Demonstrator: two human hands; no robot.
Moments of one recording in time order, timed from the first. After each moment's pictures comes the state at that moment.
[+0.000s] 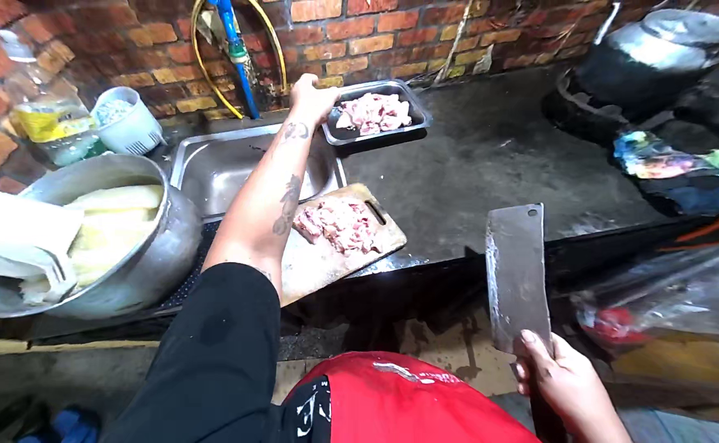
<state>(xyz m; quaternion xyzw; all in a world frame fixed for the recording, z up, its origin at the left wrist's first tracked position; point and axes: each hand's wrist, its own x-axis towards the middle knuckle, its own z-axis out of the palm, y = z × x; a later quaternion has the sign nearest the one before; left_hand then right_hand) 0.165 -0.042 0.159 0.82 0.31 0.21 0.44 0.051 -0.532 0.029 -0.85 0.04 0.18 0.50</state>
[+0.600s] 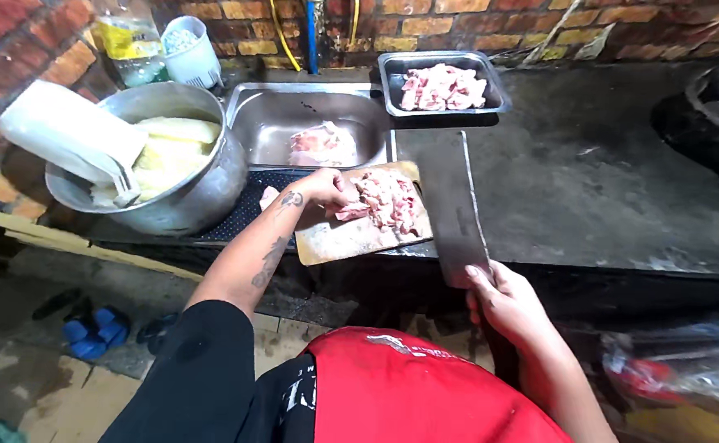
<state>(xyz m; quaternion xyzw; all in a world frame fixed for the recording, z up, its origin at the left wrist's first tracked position) -0.001 -0.054 0.024 0.85 0.27 -0.07 0.45 0.080 -0.424 0.047 -0.82 -0.28 0.26 0.42</state>
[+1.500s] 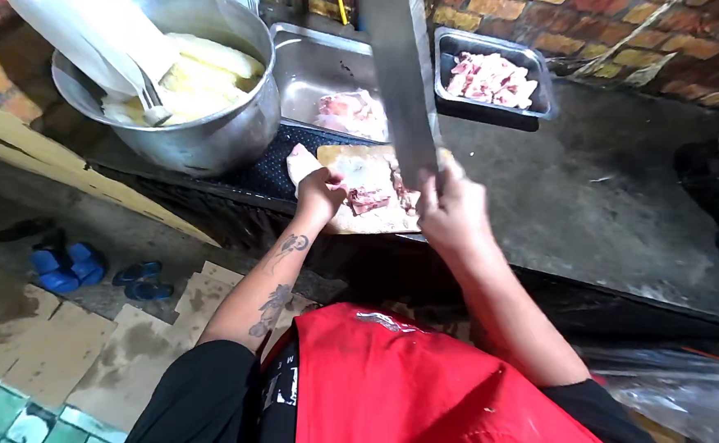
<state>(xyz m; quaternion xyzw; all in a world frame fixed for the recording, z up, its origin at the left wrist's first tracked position) -0.106 -0.124 -0.010 0.73 0.43 0.26 0.46 0.031 -0.283 0.079 -0.79 -0.53 0.00 0.30</state>
